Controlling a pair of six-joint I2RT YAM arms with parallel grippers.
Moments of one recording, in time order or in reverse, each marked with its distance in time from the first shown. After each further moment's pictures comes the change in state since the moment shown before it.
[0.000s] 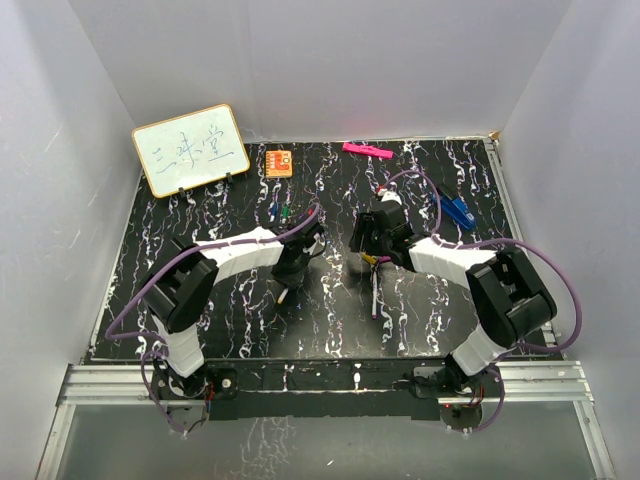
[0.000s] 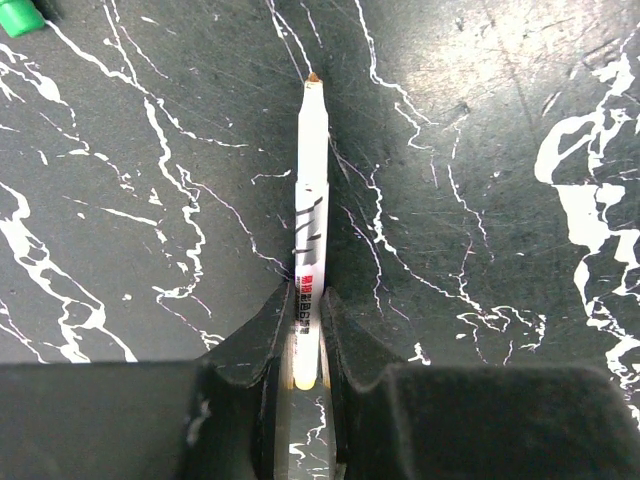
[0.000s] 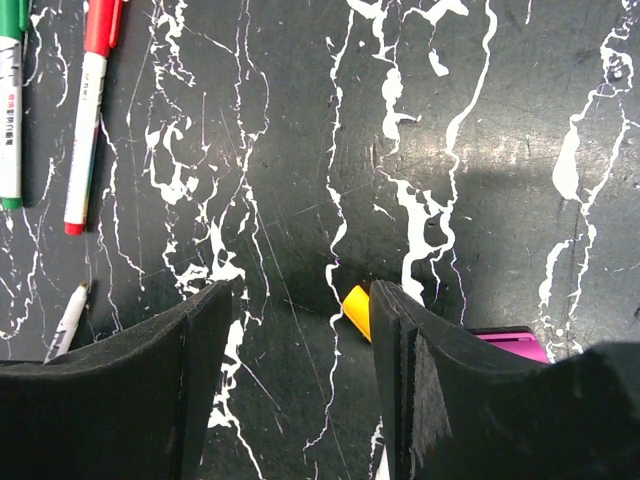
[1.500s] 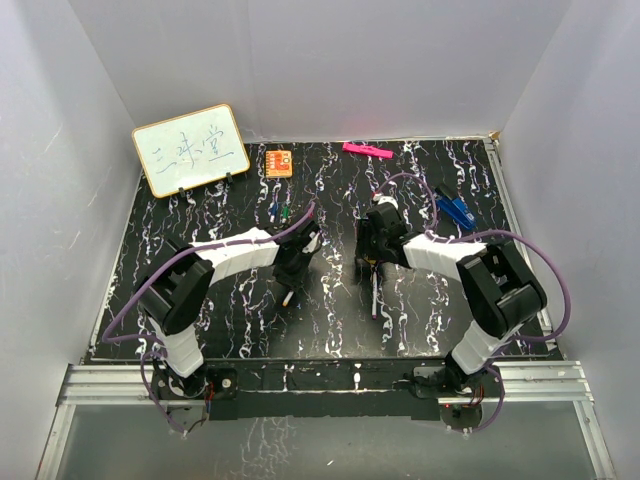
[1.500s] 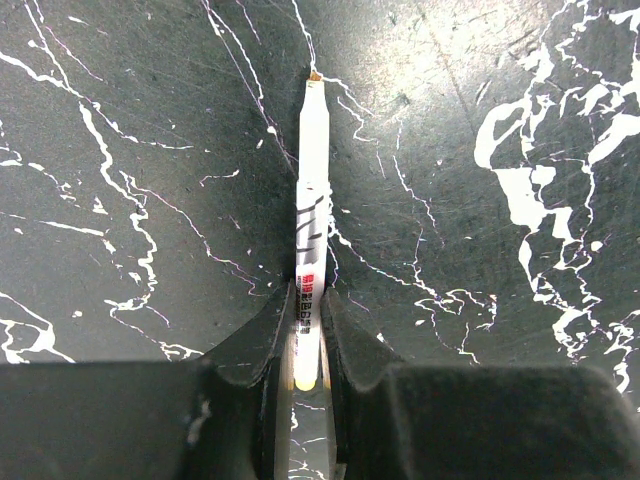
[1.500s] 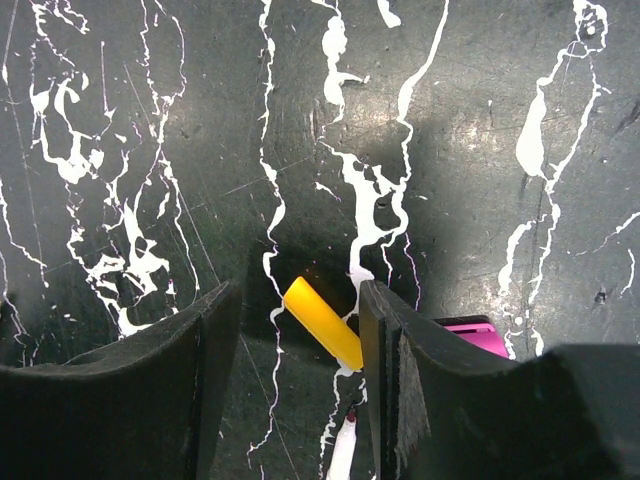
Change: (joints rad) left arm 0.021 -0.027 -0.033 0.051 0.119 -0.002; right arm 0.004 0.075 0.025 -0.085 0.037 -0.064
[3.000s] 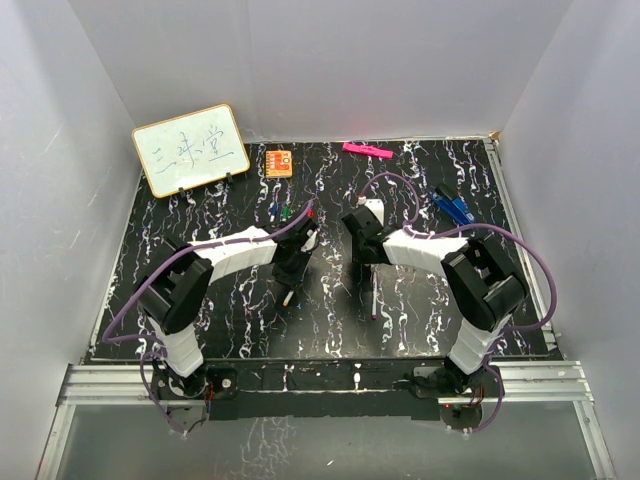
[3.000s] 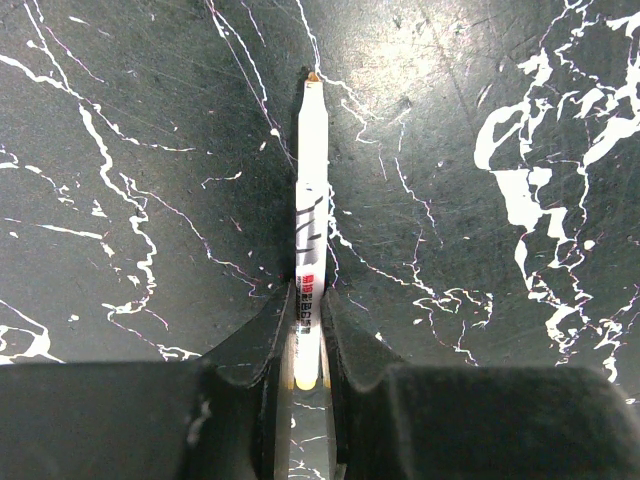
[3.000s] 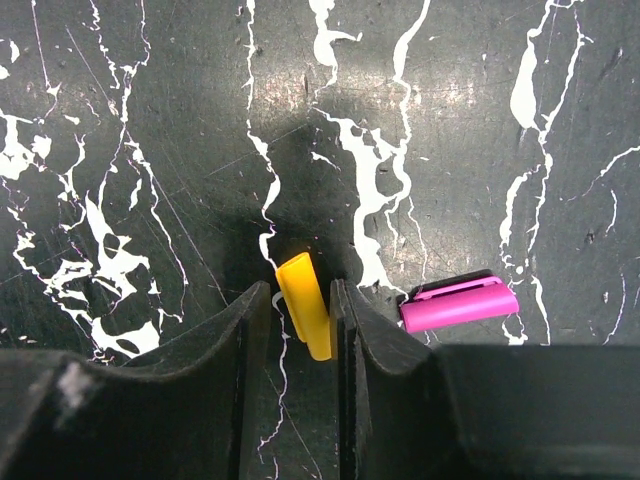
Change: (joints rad) left arm 0.024 0.000 -0.001 0.004 0.029 -0.002; right arm 0.129 0.095 0.148 -0.248 0.239 0.071
